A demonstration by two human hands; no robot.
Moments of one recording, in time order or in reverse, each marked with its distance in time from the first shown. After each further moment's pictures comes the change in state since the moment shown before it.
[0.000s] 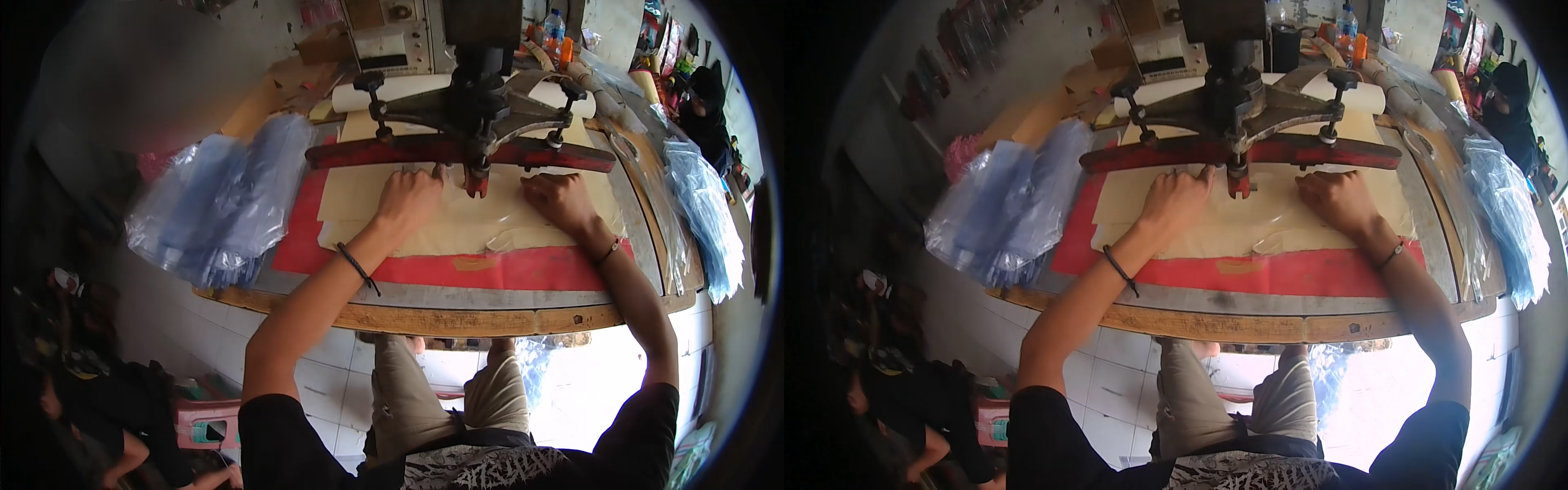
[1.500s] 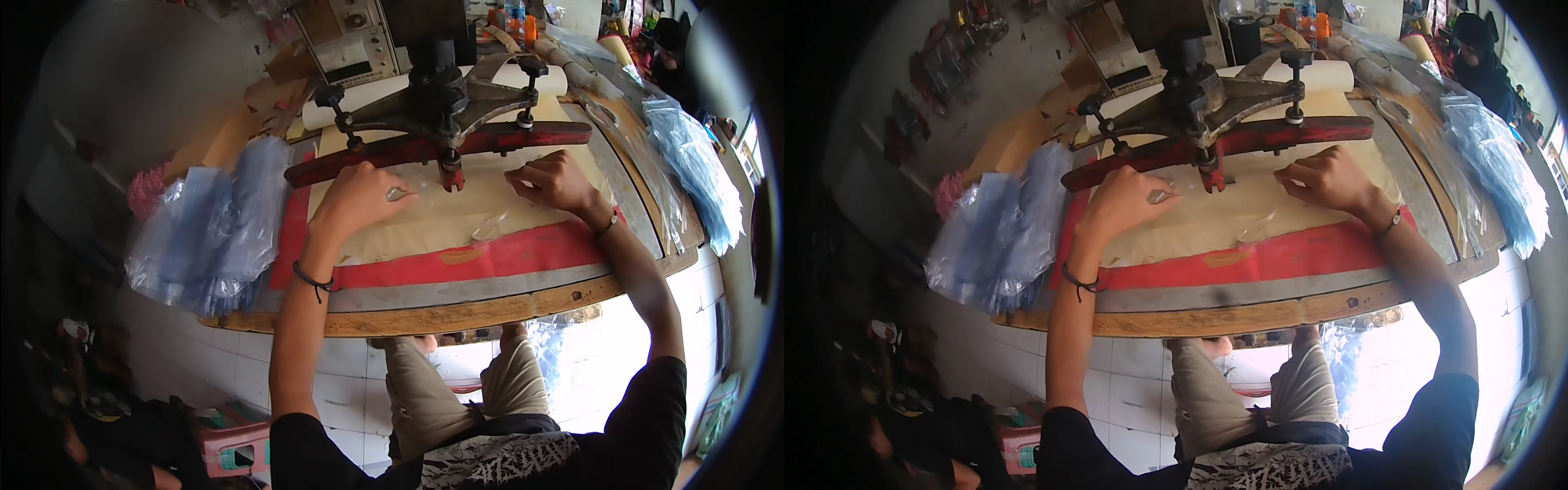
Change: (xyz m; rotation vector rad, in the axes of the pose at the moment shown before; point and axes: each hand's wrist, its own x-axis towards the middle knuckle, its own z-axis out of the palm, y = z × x) left_hand -0.002 -0.043 -0.058 -0.524 -0.113 0.049; right_hand -0.002 0.000 -0.025 0.034 0.058 -0.234
